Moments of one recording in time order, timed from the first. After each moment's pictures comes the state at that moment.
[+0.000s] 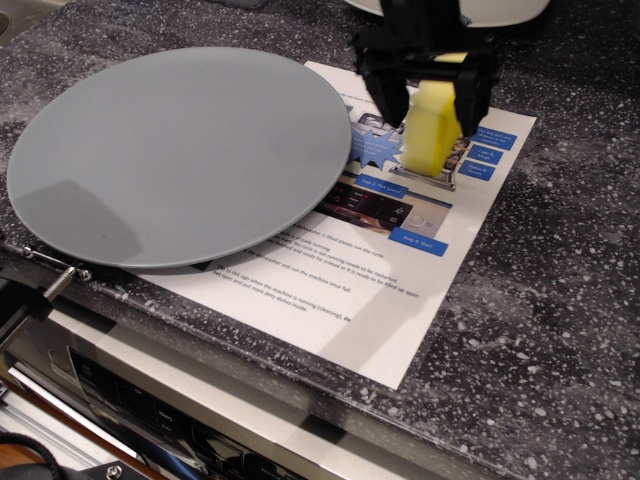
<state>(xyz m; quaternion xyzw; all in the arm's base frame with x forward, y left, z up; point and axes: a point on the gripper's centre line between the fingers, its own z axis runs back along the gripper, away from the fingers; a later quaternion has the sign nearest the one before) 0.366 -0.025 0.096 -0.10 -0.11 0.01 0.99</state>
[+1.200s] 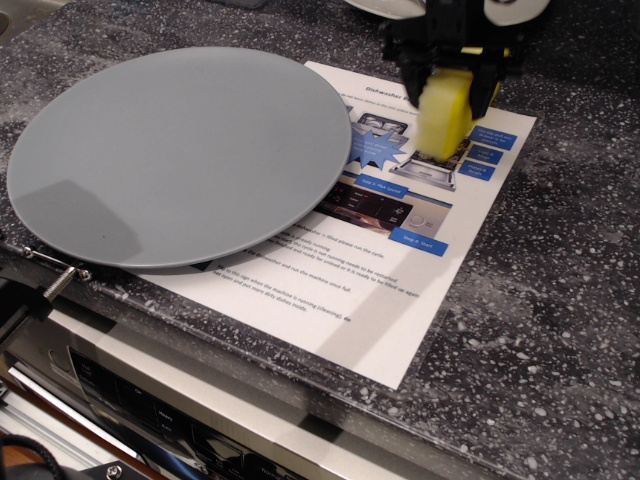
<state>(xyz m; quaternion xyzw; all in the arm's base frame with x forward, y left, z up) 0.415 -0.012 0.079 -0.03 -0.12 0.08 0.99</state>
